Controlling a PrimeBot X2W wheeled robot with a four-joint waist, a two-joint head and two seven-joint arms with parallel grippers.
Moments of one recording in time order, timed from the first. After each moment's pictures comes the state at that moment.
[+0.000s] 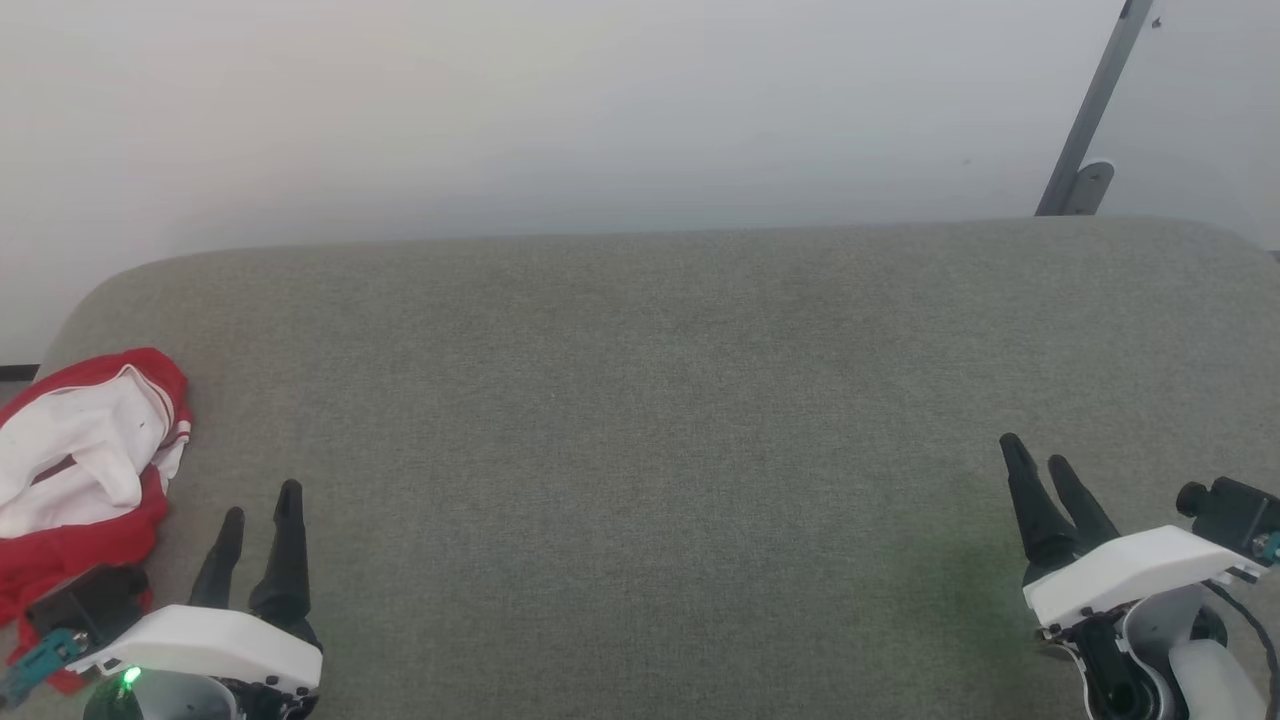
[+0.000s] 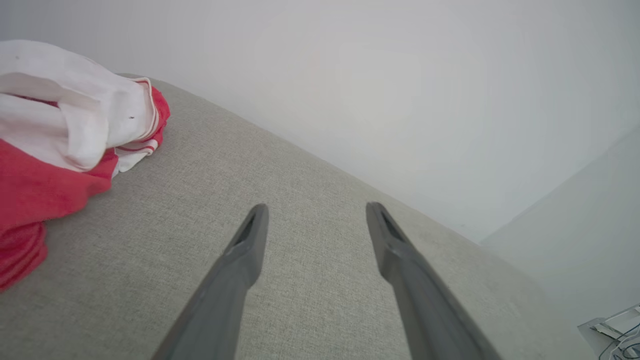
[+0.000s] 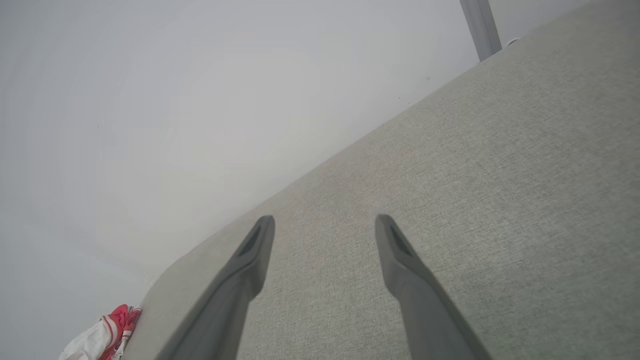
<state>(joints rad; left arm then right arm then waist) -0.05 0.24 0.03 0.25 -0.80 -0.03 -0.13 -0.17 -0.18 0.03 0.38 0.87 0.13 -0.05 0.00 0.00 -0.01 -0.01</state>
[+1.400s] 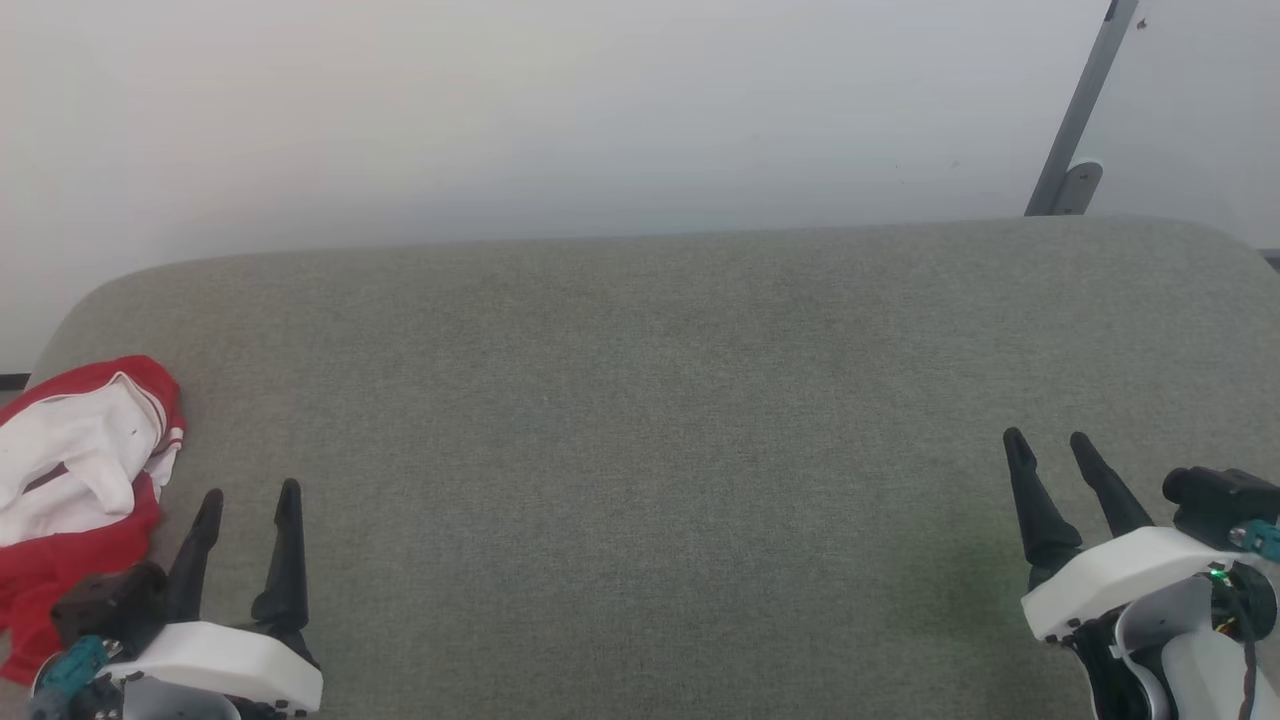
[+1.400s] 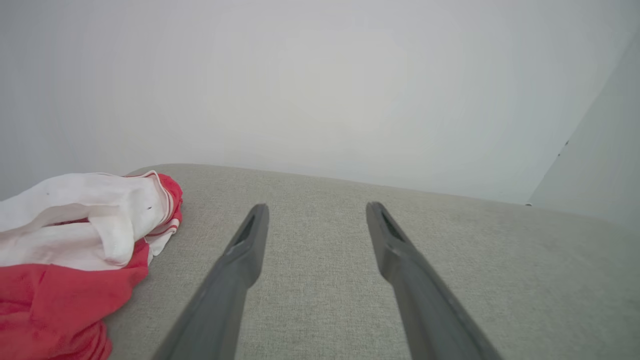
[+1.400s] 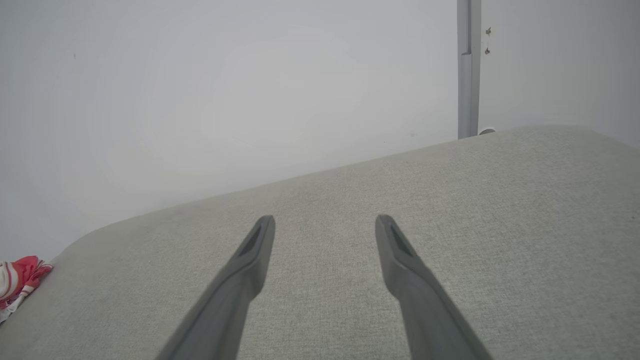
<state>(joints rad) -0.03 0.25 0.05 0.23 -0.44 -0.08 -0.23 -0.17 -0.21 0.04 0.36 0.55 0.13 -0.13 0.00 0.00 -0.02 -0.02</state>
